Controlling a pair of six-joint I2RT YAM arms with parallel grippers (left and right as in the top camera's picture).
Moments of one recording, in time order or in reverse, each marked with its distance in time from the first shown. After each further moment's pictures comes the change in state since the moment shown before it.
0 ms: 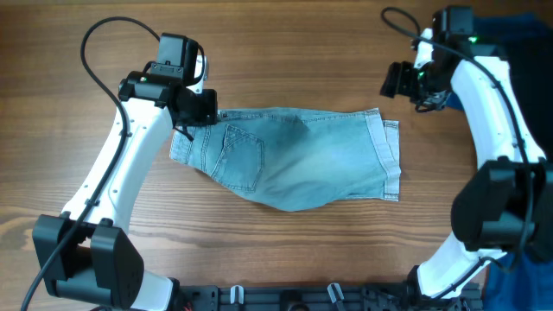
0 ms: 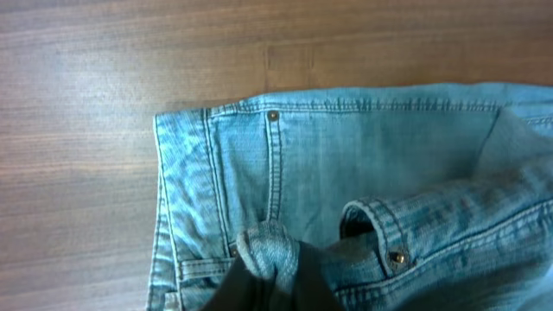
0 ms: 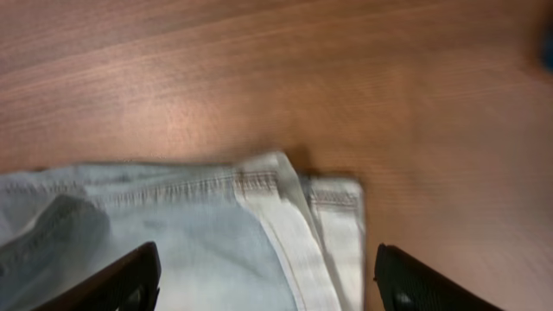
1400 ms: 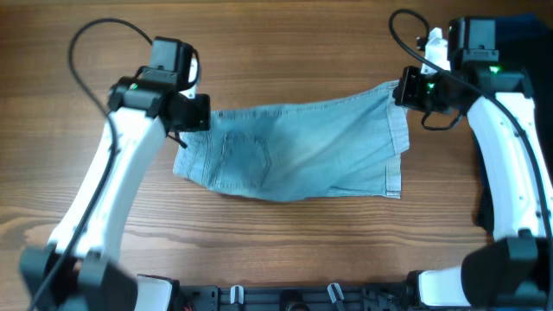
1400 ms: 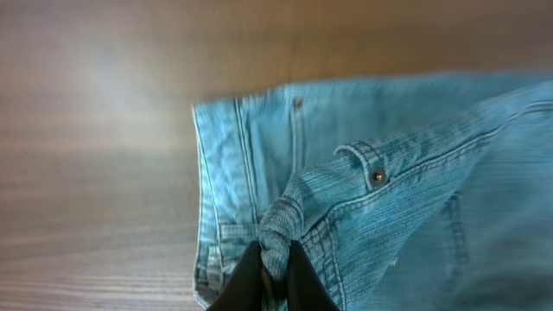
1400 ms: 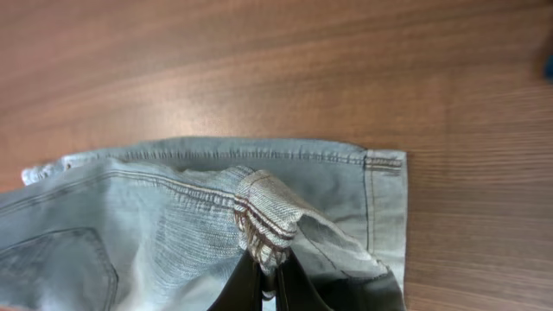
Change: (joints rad) left arm 0.001 -0.121 -0.003 -0.060 -0.056 0.003; right arm 0.012 -0.320 -0.125 0.015 -0.097 0.022
